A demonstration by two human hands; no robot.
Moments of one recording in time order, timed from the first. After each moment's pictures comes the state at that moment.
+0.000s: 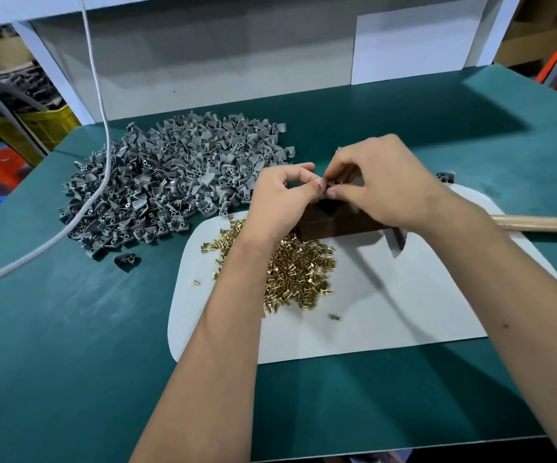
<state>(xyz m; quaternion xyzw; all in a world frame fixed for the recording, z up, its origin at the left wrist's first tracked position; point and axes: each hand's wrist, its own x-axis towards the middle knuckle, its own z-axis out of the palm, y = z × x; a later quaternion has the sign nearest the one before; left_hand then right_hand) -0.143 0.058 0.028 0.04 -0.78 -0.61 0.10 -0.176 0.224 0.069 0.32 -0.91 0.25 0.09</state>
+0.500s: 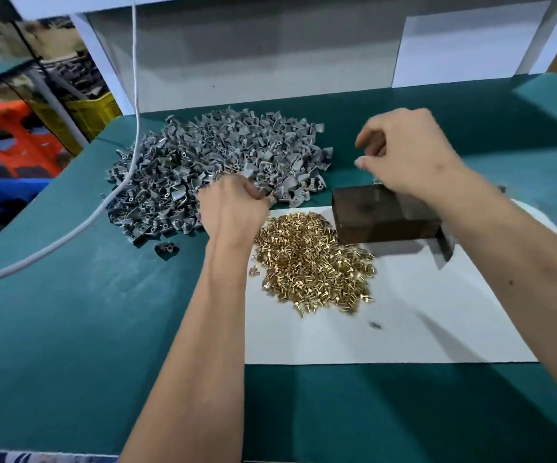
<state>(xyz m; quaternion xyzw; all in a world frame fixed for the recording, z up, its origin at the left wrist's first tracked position) -0.133 -0.043 0.014 0.27 -0.91 -0.26 0.19 -0.219 0.183 0.075 0.22 -0.94 0.23 0.11</state>
